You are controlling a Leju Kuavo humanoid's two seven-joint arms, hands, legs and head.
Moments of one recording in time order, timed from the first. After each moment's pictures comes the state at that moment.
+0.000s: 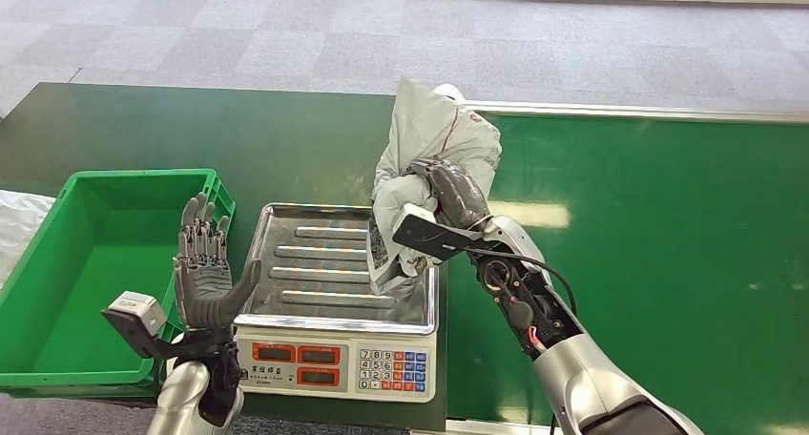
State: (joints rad) left arm -0.11 -0.14 -0.09 -1.40 0.13 0.12 -0.68; right arm -0.72 0.11 0.56 -0.74 0.60 -0.08 -0.46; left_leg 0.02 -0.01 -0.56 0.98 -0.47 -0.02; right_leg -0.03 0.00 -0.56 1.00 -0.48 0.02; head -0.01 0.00
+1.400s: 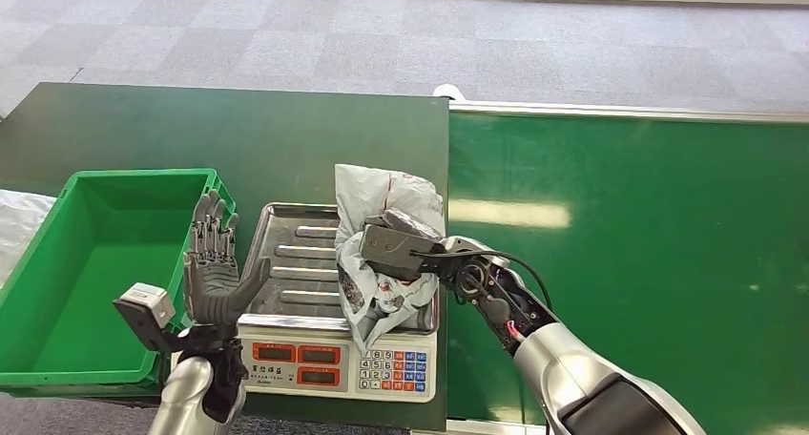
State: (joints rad) left arm -0.12 -0.14 -0.10 -1.39 0.11 0.11 -0.65; right arm -0.82 0.16 0.74 -0.49 0.39 0.28 -0.37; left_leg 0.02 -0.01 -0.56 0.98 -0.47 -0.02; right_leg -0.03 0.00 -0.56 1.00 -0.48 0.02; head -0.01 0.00
